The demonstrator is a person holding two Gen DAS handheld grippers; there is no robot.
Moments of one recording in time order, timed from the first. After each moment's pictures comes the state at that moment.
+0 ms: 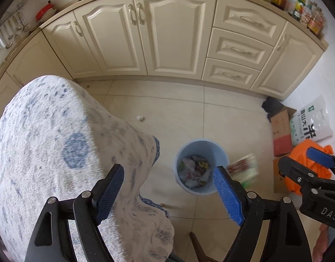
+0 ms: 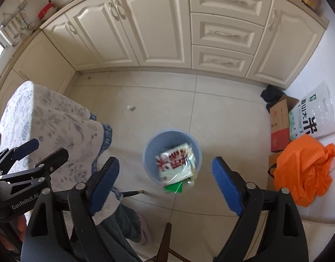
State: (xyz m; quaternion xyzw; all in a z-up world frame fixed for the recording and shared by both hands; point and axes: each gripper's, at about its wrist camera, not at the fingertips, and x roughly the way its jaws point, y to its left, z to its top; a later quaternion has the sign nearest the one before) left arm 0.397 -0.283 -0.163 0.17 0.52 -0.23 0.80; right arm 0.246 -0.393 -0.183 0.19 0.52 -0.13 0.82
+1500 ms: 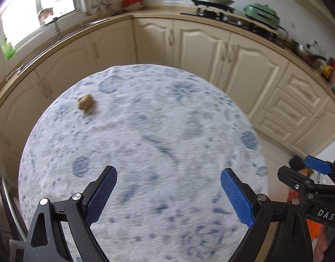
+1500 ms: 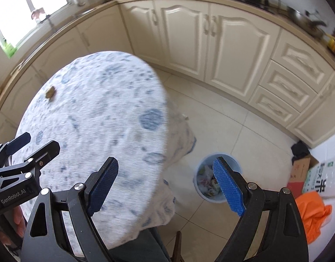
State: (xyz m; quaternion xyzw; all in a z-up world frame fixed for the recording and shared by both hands) left arm 0.340 0.027 -0.042 0.04 0.47 -0.08 0.88; right arm 0.299 -0.172 -0.098 0.06 0.50 0.04 0.87
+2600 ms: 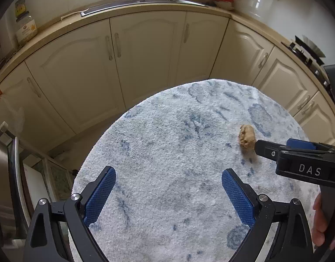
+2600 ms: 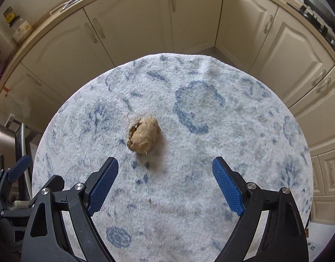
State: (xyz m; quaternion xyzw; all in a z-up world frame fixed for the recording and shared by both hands) left arm 0.492 0.278 -0.082 -0.10 0.50 0.07 0.86; right arm 0.518 0.159 -0.111 -0.07 0.55 0.19 0.81
